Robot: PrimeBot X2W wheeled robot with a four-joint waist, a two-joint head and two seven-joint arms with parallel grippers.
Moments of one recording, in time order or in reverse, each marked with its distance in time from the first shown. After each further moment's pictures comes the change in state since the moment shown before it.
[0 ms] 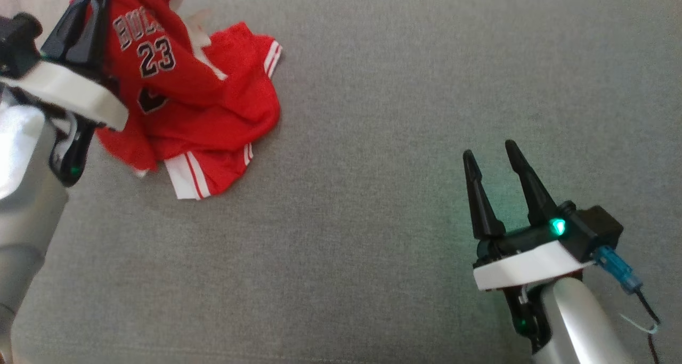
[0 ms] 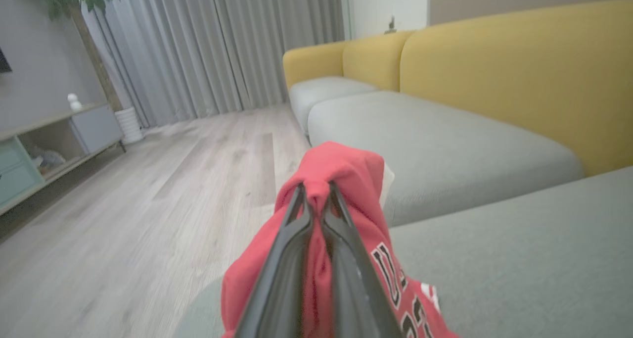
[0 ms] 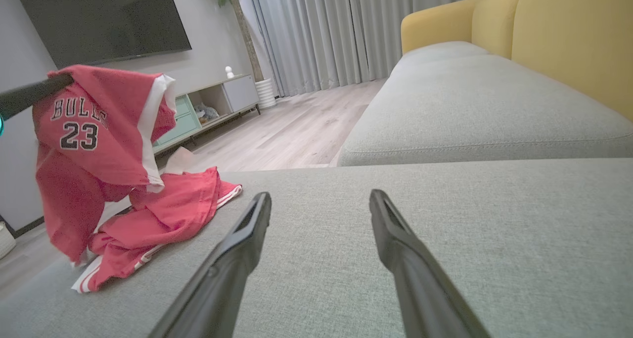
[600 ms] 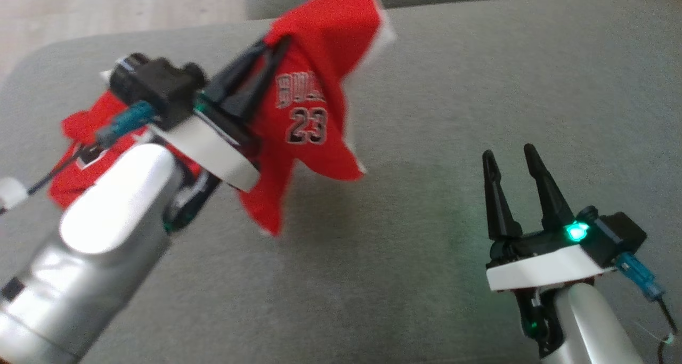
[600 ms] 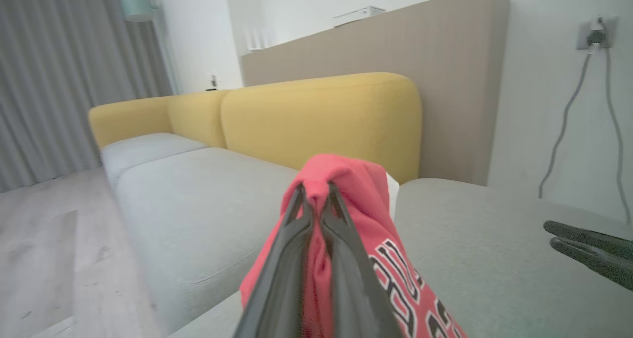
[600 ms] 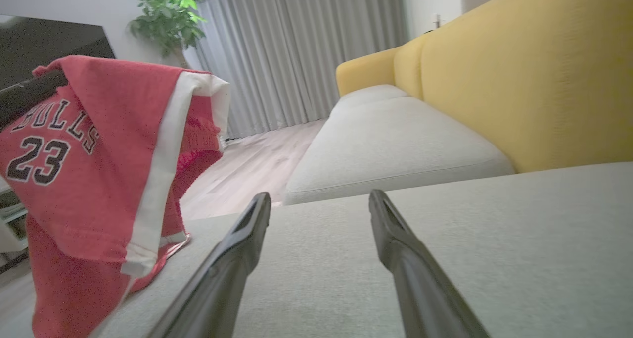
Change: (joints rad) left arm 0.124 -0.074 -0.119 -0.450 0.033 0.013 0.125; right arm 0.033 0.001 -0.037 -0.032 0.071 0.000 0.000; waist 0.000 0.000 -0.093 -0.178
